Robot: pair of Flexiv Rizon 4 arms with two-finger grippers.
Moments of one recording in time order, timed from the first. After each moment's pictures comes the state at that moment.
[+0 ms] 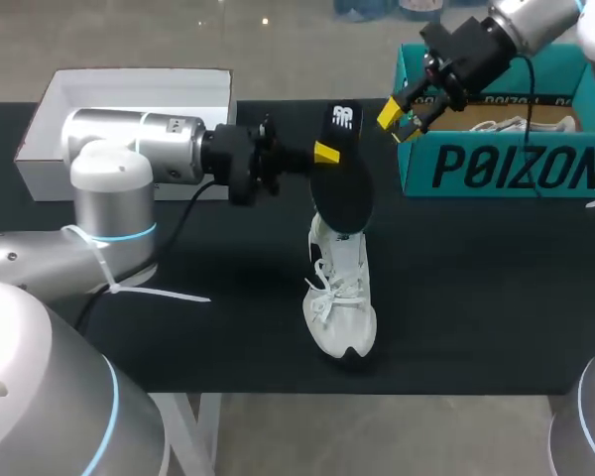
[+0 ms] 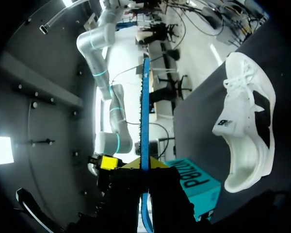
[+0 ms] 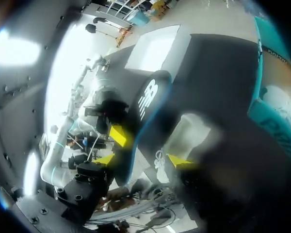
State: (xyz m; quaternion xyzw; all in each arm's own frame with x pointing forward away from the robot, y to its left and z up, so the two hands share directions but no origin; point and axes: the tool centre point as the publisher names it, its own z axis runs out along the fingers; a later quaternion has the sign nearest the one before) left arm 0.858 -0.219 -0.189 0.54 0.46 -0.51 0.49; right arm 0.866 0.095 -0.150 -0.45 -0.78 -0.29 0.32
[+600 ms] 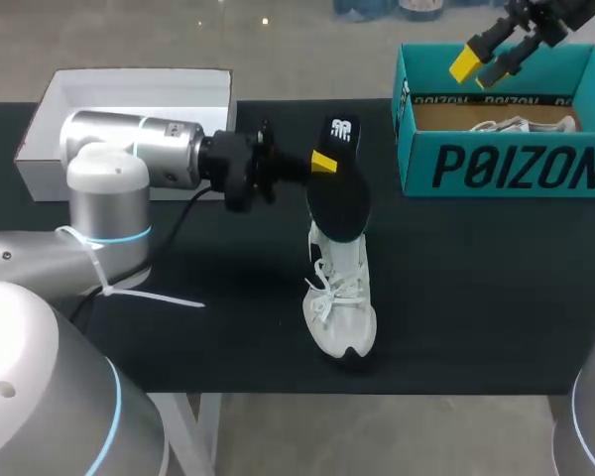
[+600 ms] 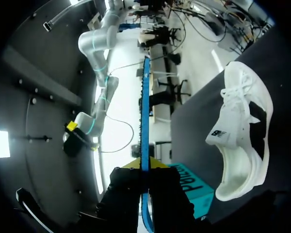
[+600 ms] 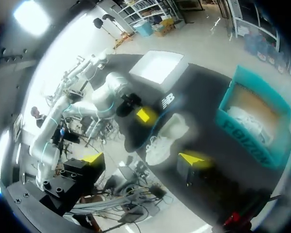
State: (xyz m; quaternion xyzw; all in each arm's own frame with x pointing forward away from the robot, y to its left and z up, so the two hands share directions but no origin) left arm 0.850 -0.216 -0.200 0.54 0.47 -0.53 0.46; right arm 0.799 0.026 -0.027 -0.41 -0.85 -0.29 0.17
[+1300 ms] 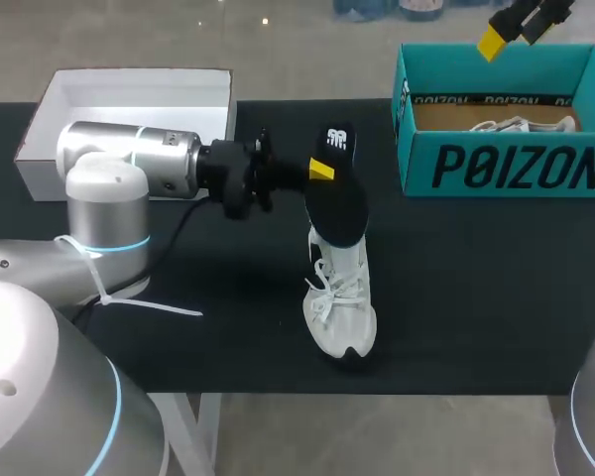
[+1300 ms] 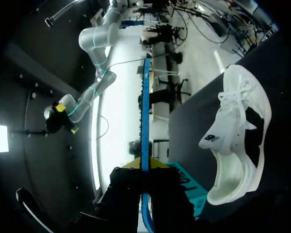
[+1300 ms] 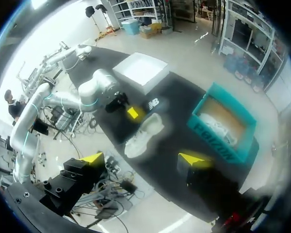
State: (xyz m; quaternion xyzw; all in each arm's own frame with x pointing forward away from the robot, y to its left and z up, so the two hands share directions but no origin) left arm 0.847 -0.213 -0.211 0.53 0.49 -0.53 0.46; right arm 0.765 0.015 0.034 -0.40 -0.89 -0.23 0.02
